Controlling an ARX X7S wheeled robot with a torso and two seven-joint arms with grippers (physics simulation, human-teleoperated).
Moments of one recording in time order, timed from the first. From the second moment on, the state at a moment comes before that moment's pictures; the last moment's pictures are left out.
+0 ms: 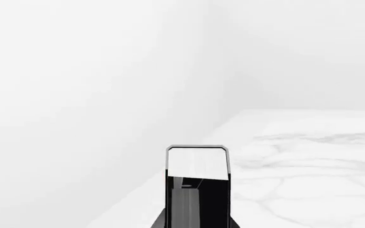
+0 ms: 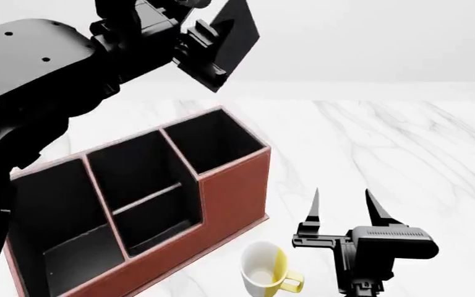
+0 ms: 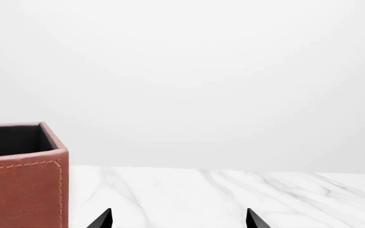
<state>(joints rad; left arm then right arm) -1.41 -0.45 0.59 0.03 -0.79 -0.89 0.17 0.08 0.24 -0.21 -0.06 0.13 -0.12 0.29</state>
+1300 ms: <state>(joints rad) -1.59 -0.30 0.91 -0.55 -0.57 -0.78 0.57 0.07 0.24 -0.24 -0.06 0.15 -0.12 0.33</state>
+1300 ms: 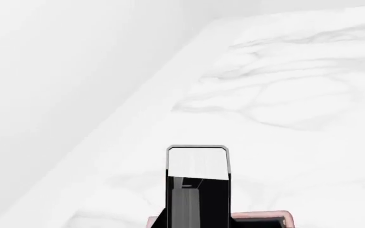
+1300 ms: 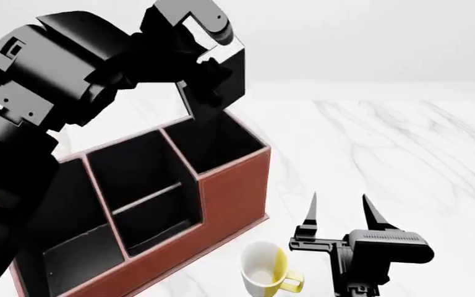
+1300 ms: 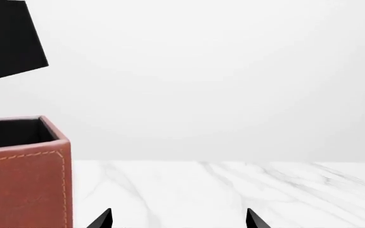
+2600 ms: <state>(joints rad) -1.51 -0.25 0.97 -0.69 -0.55 -0.70 0.64 0.07 0.25 -0.27 -0.04 0.16 -0.13 0.36</state>
